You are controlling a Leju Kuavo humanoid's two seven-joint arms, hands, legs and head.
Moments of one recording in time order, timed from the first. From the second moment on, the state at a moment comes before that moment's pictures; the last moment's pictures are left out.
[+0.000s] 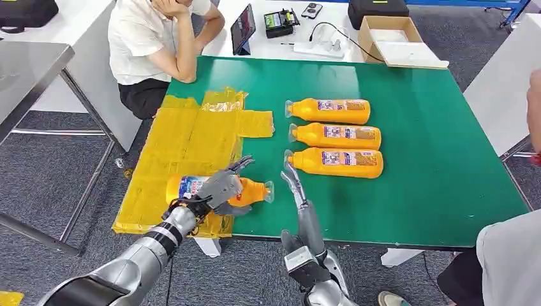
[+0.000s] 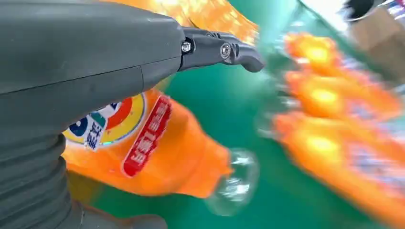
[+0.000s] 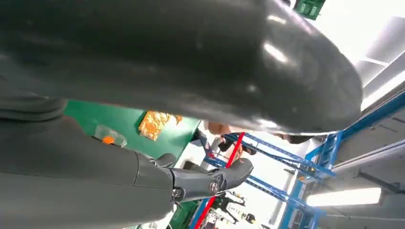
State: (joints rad) left arm -0.59 -0.19 -0.27 -0.45 -0.67 -0.16 -0.50; right arm -0.15 0.03 0.74 -1.28 0.28 -0.44 -0.70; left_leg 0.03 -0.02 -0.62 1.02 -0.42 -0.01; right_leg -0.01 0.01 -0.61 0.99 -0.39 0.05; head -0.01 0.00
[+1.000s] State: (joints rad) left arm -0.19 -0.25 -0.23 -1.13 0.20 0.04 -0.52; right arm -0.11 -0.03 0.67 -1.26 0.53 -0.61 -0.65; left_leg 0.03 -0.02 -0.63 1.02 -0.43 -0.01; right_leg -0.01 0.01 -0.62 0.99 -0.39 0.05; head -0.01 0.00
